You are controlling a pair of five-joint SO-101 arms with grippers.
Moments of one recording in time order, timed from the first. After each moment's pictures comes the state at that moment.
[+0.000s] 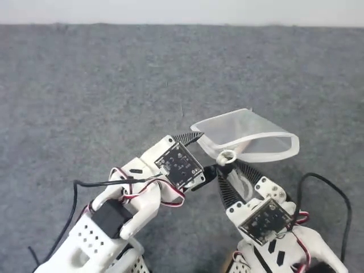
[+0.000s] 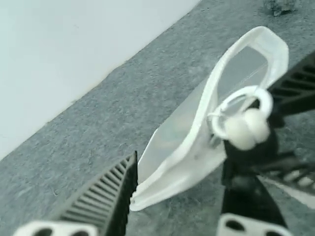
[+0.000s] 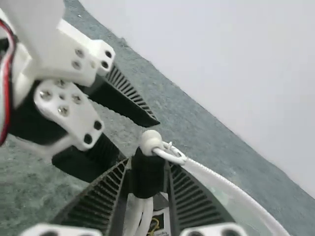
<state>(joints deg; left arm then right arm) 35.7 -70.4 65.6 42.1 -12.0 -33.8 -103.9 52.7 76.2 23.3</state>
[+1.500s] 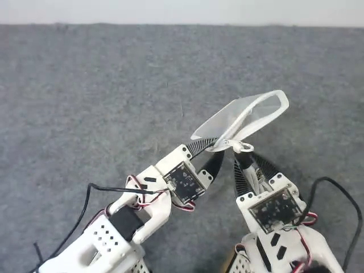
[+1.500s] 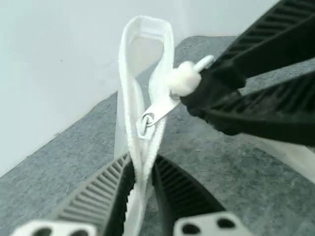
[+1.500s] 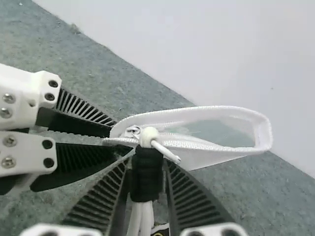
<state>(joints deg) 40.4 -70.6 81.2 18.3 -10.9 -21.5 -103.9 52.5 76.1 20.9</state>
